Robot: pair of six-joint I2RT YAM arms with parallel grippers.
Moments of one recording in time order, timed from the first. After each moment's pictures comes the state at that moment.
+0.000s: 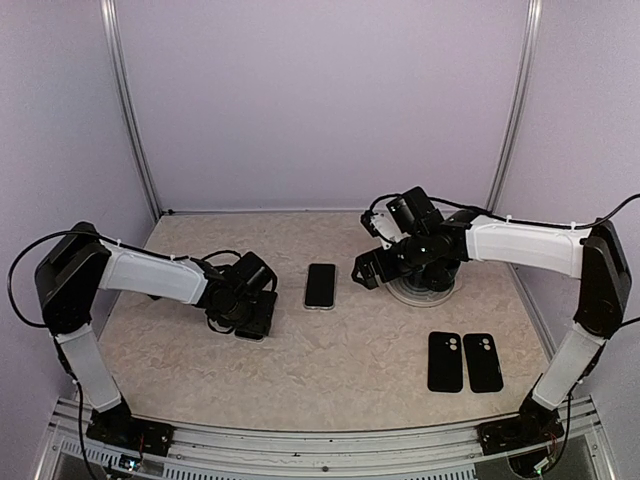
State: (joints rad) left arm -0.75 1.80 1.00 -0.39 -0.25 -0.52; right arm 0.71 1.70 1.29 -0.42 -0.05 0.15
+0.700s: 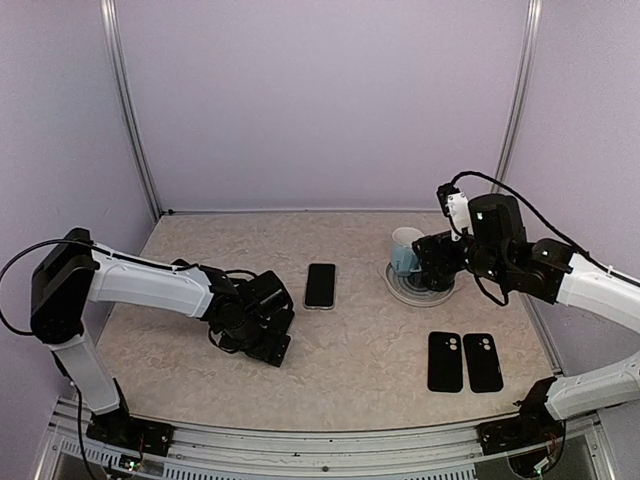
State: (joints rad) left arm -0.94 1.75 1.02 -0.60 -0.15 -0.59; right arm 0.74 1.13 0.95 -0.31 0.41 0.15
